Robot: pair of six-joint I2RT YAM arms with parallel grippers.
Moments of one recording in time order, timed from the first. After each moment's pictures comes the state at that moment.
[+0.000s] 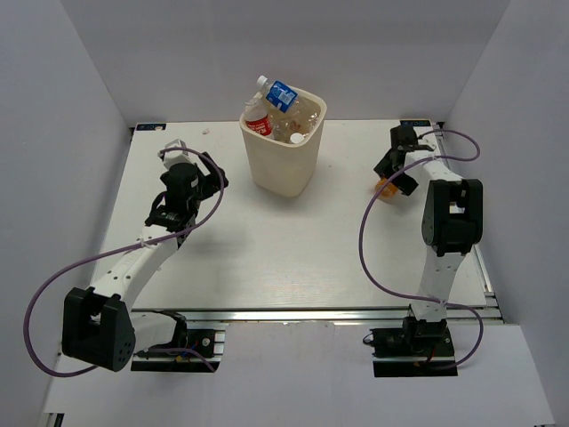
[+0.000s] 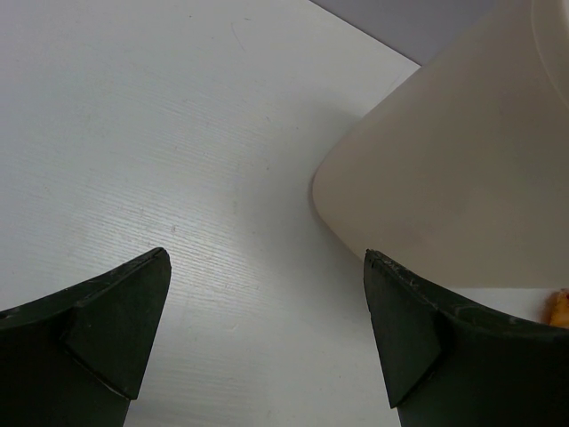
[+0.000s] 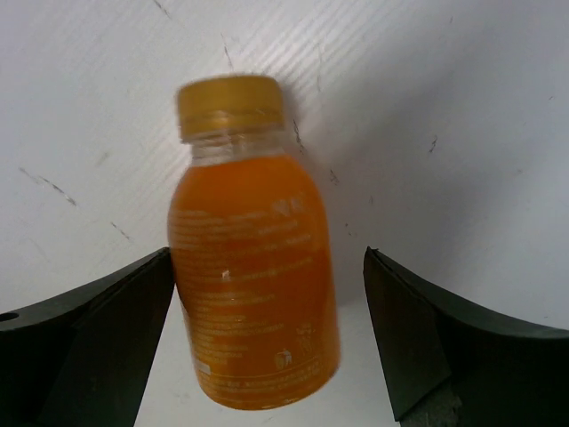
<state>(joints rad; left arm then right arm) -0.28 1.21 0.84 0.01 -0.29 -0.55 0.07 2.04 1.55 -0.57 0.31 0.72</state>
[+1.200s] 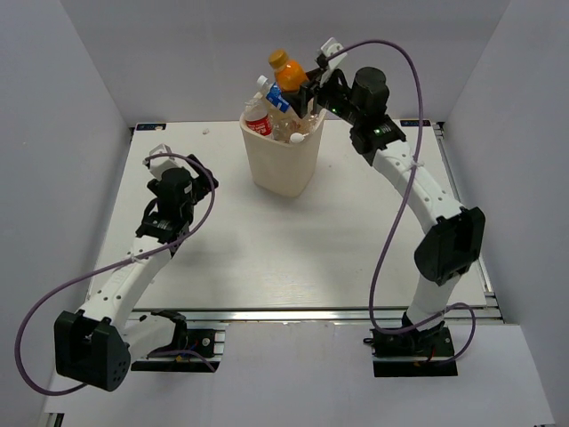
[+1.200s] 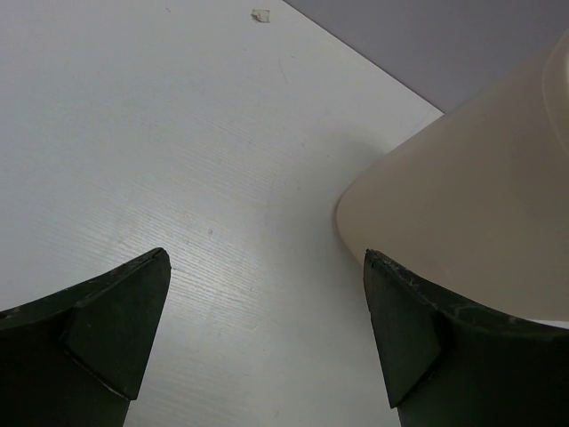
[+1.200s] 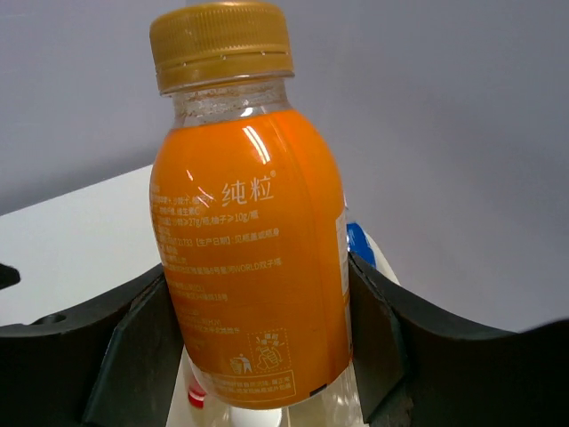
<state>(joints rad) -0.28 1.10 0.83 -0.08 -0.42 -0.60 0.49 1.77 1.79 0.11 -0.42 -0.10</state>
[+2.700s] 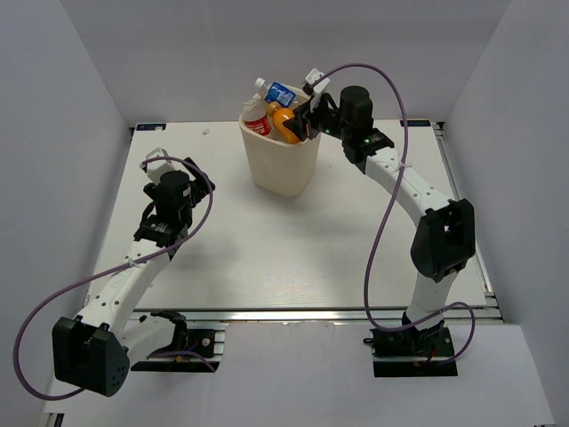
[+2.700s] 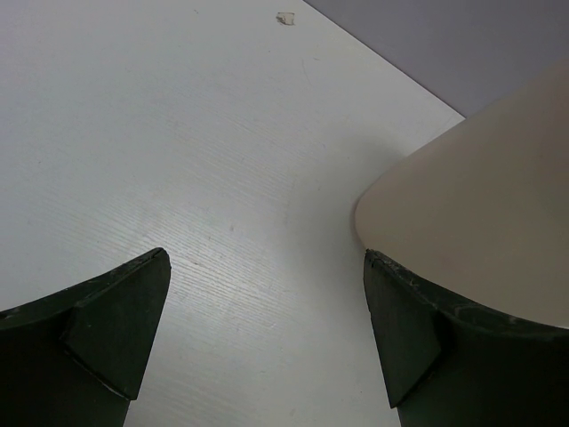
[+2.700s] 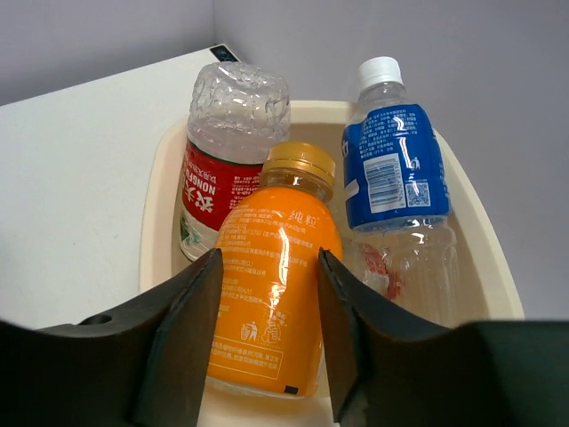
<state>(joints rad) -0.28 1.06 0.81 -0.12 -0.47 -0.60 0.49 1.84 1.68 0.06 -0.49 -0.20</state>
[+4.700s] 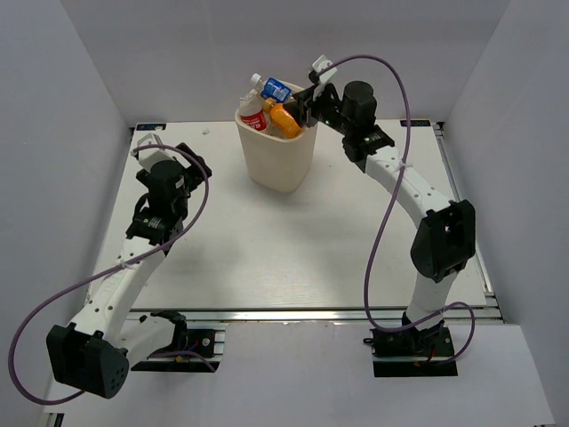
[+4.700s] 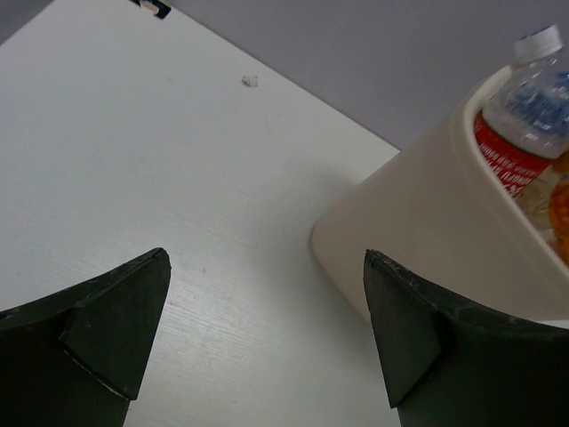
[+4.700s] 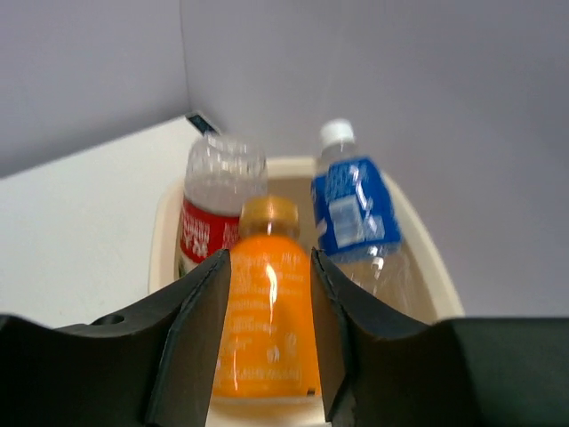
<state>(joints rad) -0.28 1.04 0.91 -0.14 -0.47 -0.57 0.49 1.83 1.68 0.19 -0.42 -0.13</state>
